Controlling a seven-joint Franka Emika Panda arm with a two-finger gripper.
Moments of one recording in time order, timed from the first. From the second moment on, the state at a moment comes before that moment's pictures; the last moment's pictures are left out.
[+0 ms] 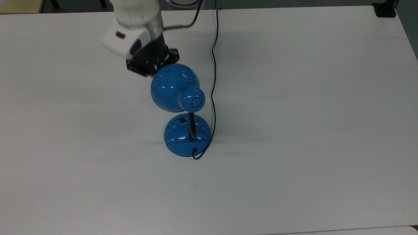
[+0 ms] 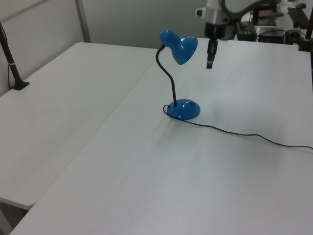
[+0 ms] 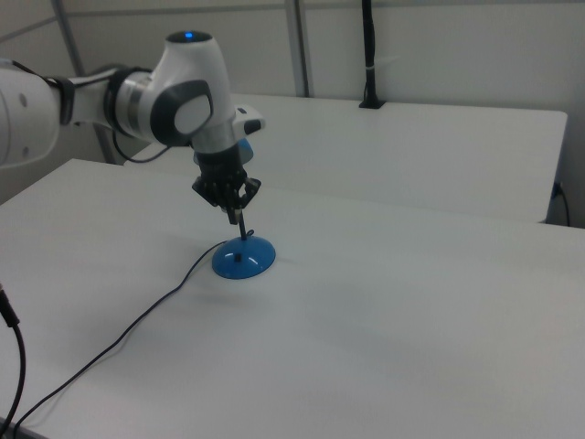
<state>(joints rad) 0.06 0.23 -0.11 -1.70 0.08 2.03 -0.35</state>
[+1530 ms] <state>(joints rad) 0.10 0.25 -0.10 -1.89 0.08 2.34 -0.45</state>
